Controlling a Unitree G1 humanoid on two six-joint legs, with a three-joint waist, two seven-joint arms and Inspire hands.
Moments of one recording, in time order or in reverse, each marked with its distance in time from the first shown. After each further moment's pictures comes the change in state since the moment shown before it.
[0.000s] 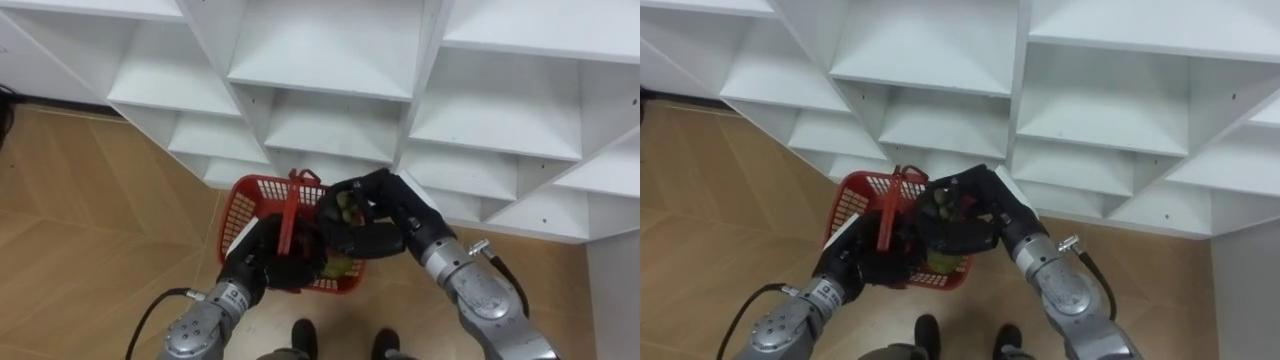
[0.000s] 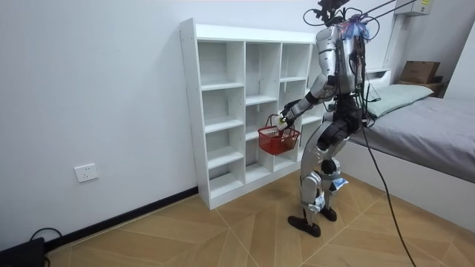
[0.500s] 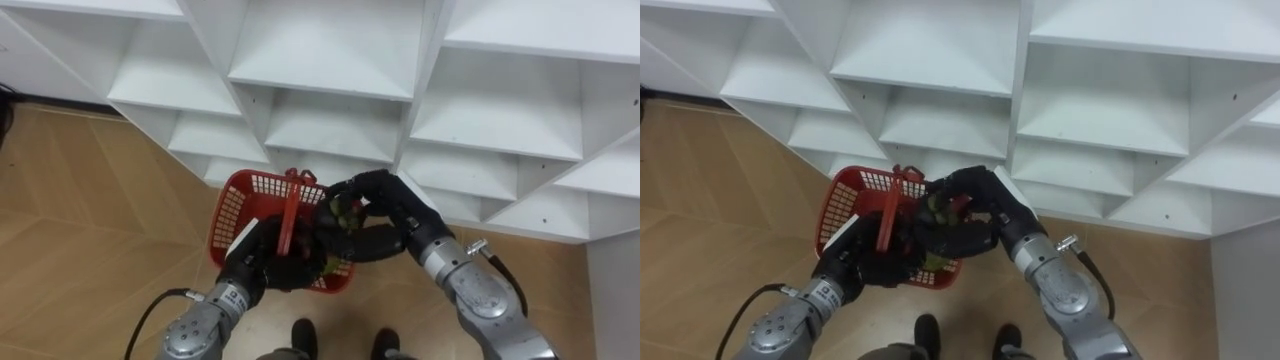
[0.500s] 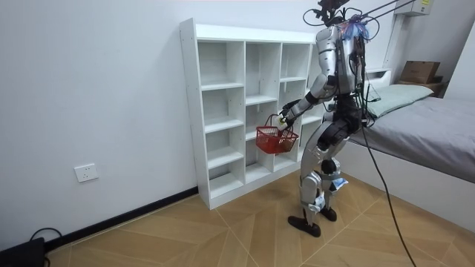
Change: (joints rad) left arm 0.001 0.004 0.000 -0.001 0.000 0.003 -0.007; right arm -0.002 0.001 -0.001 0.000 -0.014 0.005 0.000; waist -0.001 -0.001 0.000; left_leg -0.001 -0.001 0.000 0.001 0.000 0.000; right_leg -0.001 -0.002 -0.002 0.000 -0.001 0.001
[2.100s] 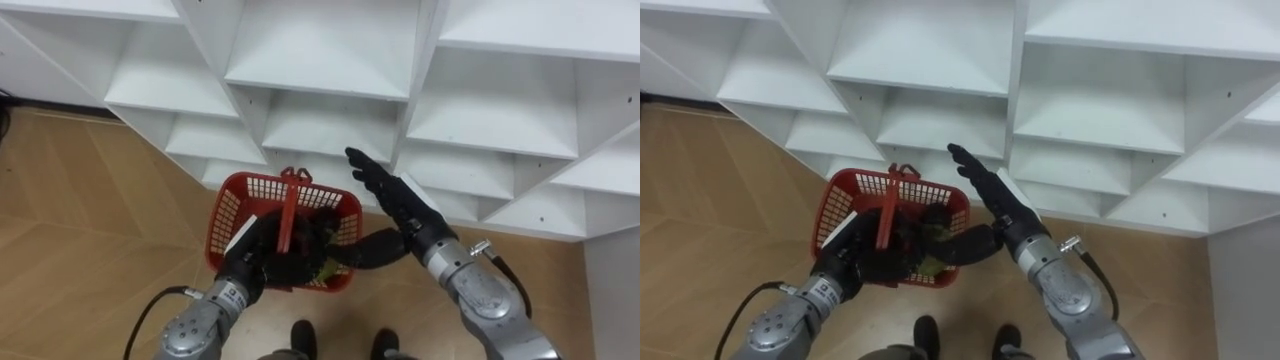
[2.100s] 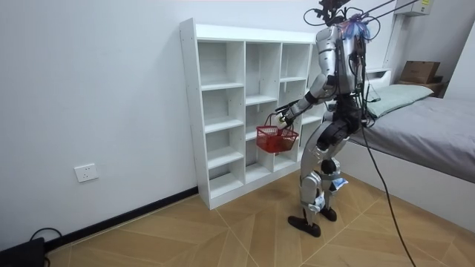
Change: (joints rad) left arm 0.020 0.004 0.021 -0.012 0.004 -0.003 -0.002; right arm 0.012 -0.007 -0.015 0.000 -0.012 0.005 -0.009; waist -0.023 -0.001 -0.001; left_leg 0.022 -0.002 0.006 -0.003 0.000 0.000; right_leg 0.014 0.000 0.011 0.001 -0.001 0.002
